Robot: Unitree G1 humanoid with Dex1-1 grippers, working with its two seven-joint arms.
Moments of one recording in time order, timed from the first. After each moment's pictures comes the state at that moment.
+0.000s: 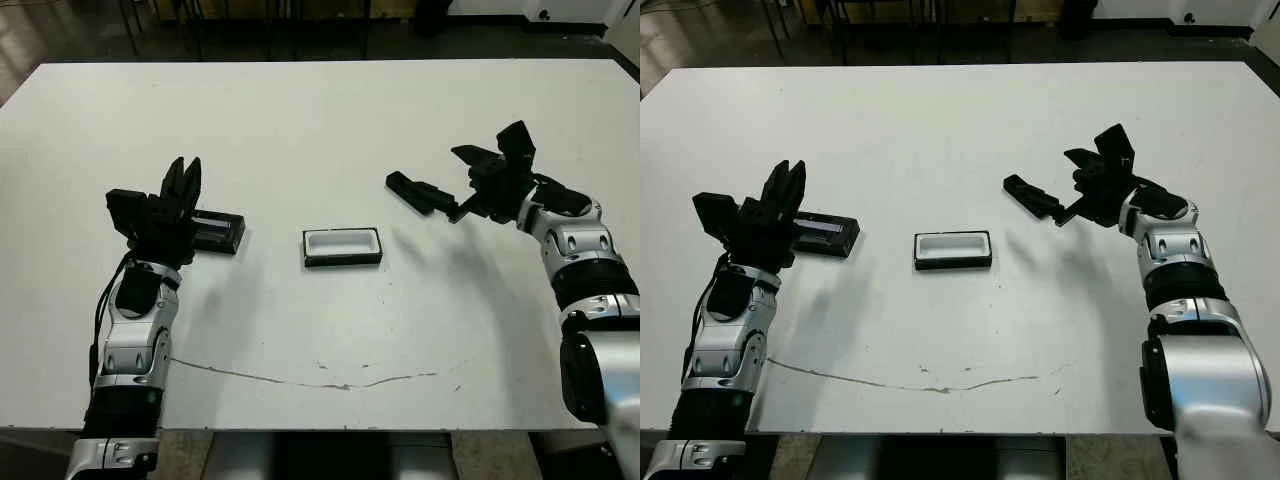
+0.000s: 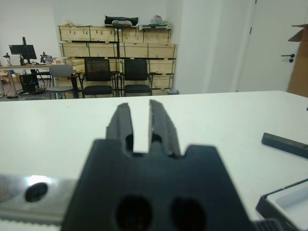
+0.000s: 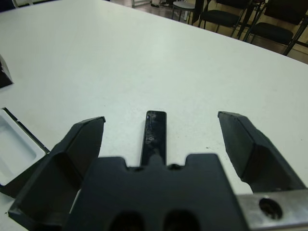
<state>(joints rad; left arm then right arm) -0.24 0.19 0.11 0.14 -0.18 -0.18 -0.22 -0.83 -0.46 -0.01 1.03 0.07 -0.05 0.85</state>
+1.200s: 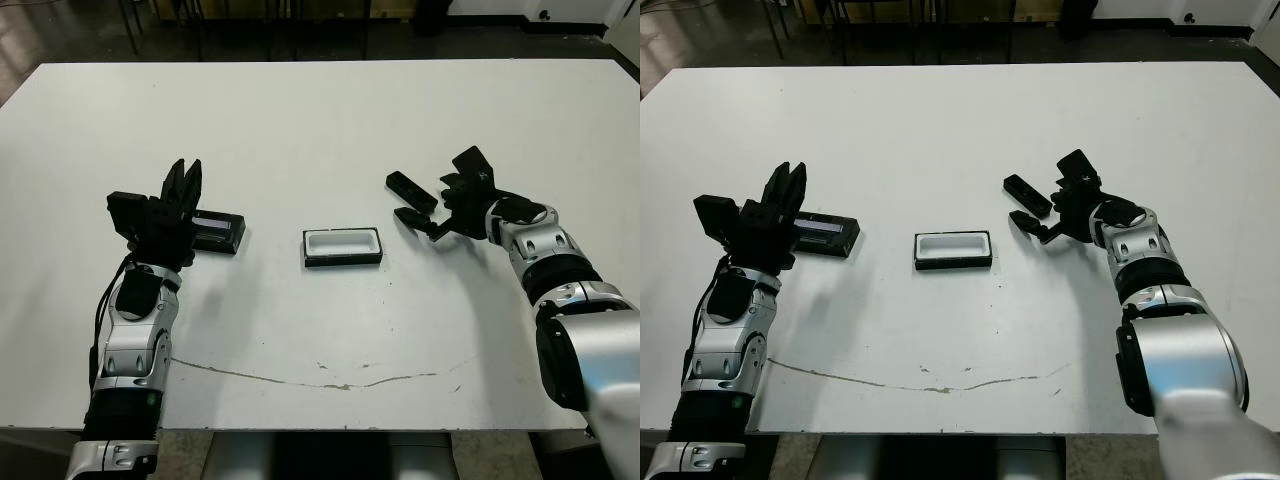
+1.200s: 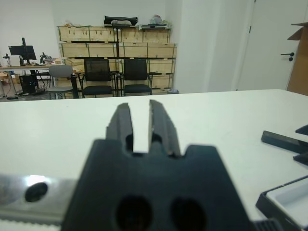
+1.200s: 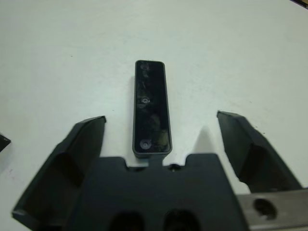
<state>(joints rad) -0.23 0.19 0.11 0.14 -0.17 -0.19 -0.22 -0.89 -0.39 0.05 1.23 -0.07 -0.04 0.66</state>
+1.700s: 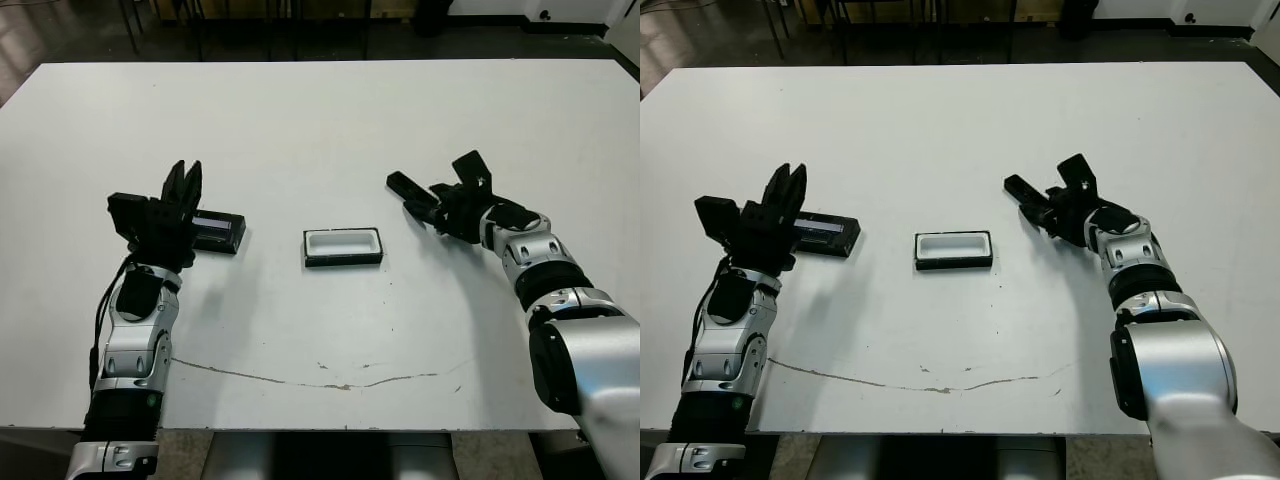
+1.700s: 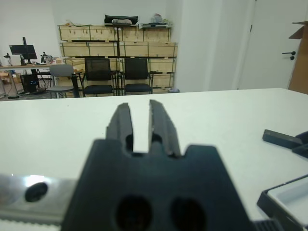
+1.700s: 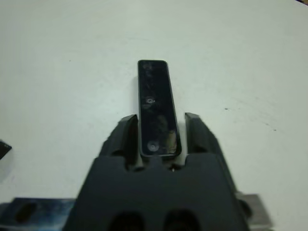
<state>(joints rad) -0.22 0.19 0.11 0.14 -0.17 -0.19 -0.22 -0.87 -0.36 0.04 1.22 -0.08 -0.05 0.65</state>
